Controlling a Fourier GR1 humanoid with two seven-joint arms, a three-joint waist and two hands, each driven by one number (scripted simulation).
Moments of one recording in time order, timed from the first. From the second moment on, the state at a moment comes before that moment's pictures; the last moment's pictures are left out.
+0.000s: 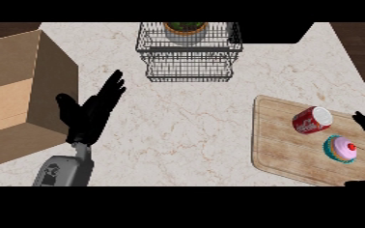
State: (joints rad) left arm -0.16 0.12 -0.08 -1.50 0.13 -0.02 0.24; right arm 0.12 -0.44 -0.36 -1.32 0.73 0.08 -0.54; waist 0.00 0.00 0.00
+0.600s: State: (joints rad) left arm -0.18 0.09 -0.06 -1.48 0.11 -0.04 0.24; right arm -0.01 -0.45 -0.33 -1.09 0.81 0.02 -0.60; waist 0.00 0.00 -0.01
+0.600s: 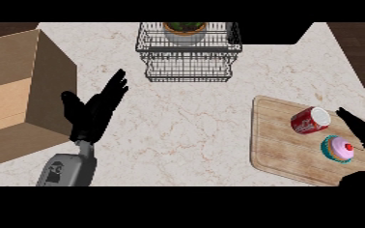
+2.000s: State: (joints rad) left arm -0.15 0.10 -0.04 -1.50 0.10 -0.06 0.25; right arm 0.08 -0.21 -0.20 -1.39 1.19 -0.01 -0.03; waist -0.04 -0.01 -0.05
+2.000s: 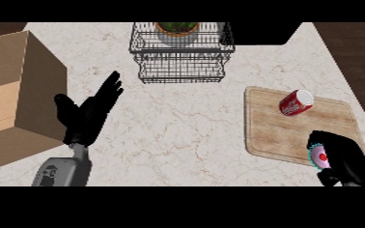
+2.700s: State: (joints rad) left arm -0.14 0.10 -0.03 -1.49 0.10 -0.05 0.25; right arm -0.07 -0.03 -0.01 -1.87 1.05 0.04 0.32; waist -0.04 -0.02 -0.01
